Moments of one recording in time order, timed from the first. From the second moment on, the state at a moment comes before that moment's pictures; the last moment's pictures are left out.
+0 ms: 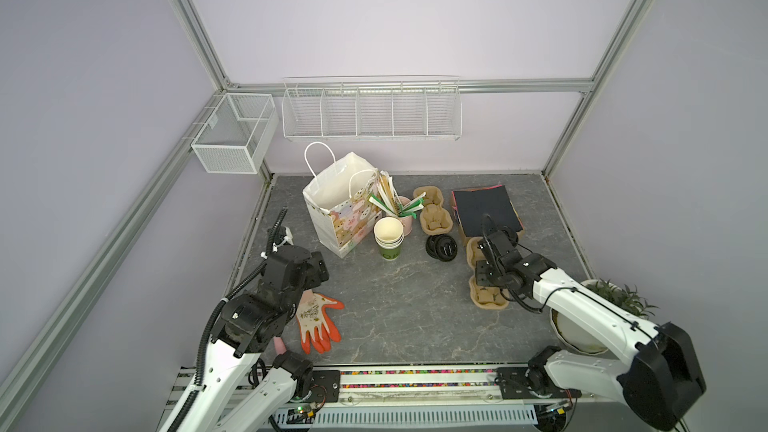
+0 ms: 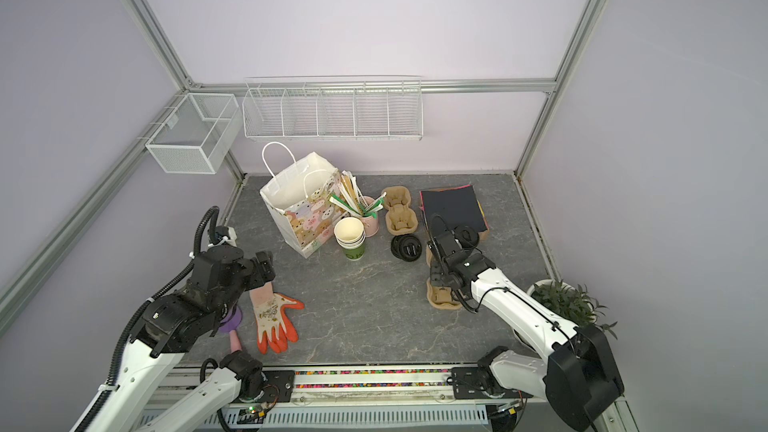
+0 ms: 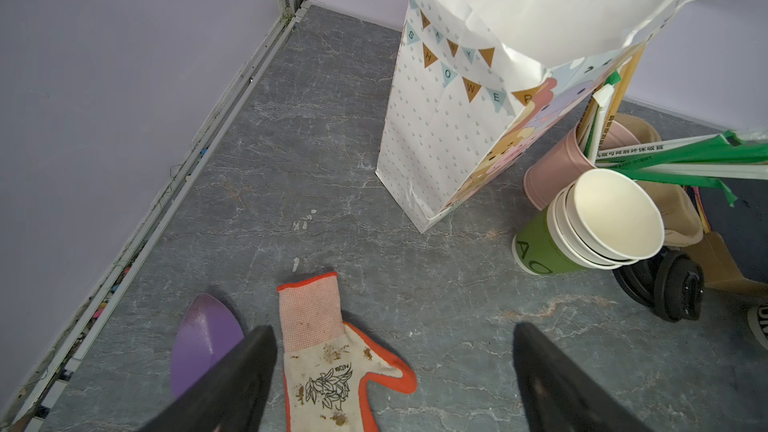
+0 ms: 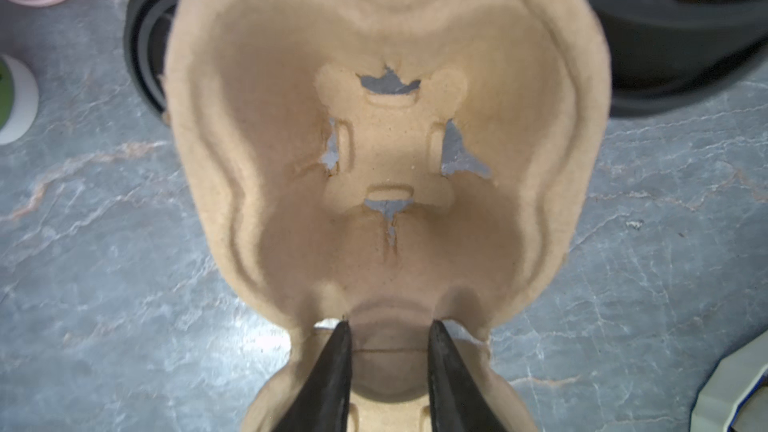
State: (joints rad) left arm -0.51 0.71 0.97 -0.96 -0.45 -0.54; right arm 0.56 1.18 0.79 -0.73 0.23 0.54
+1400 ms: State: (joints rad) left arm -0.51 0.70 0.97 -0.95 -0.44 -0.54; right arm 0.56 1.02 0.75 -0.78 0.26 0.50
